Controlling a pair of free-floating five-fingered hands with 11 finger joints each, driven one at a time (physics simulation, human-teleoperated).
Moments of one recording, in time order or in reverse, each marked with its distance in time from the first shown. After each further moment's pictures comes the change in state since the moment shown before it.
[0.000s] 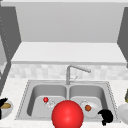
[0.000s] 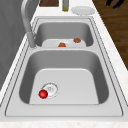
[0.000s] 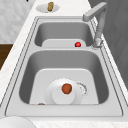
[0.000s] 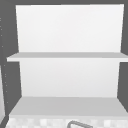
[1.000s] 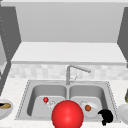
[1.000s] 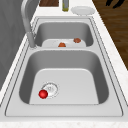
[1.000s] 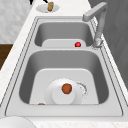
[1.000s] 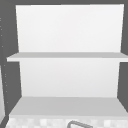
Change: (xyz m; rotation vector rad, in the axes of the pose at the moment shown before) left hand -0.051 -0.037 0.073 -0.003 -0.006 0.230; right hand 0.000 0.000 0.000 0.000 0.000 0.000
